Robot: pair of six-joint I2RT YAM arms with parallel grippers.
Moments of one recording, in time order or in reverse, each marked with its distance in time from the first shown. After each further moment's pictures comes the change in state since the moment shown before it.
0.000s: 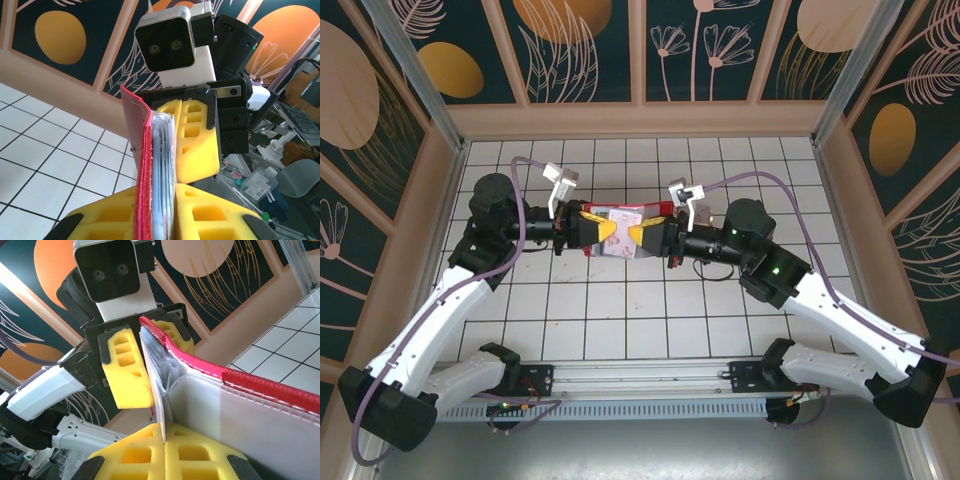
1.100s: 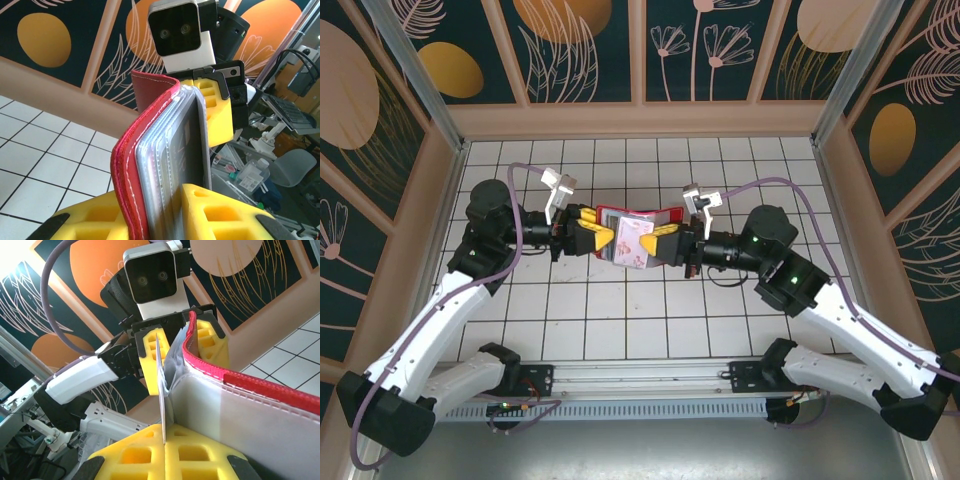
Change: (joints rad) left arm -0.001 -0.027 -0.040 0.056 0.050 -0.007; right arm -0.015 -0.085 -0.013 -0.026 -0.092 0.001
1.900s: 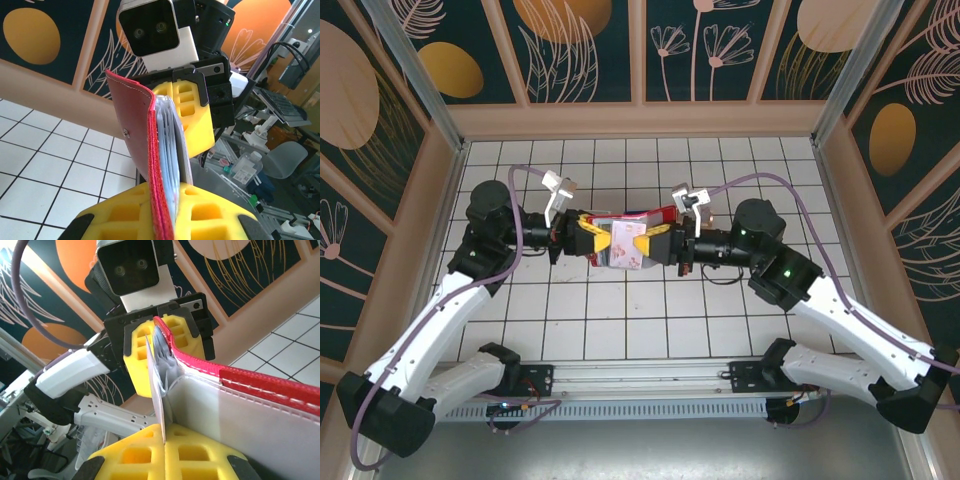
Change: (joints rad) left arm -0.004 -0.008 -0.009 0.011 0.037 0.009; right arm 0.010 0.043 0.032 -0.050 -0.013 -0.023
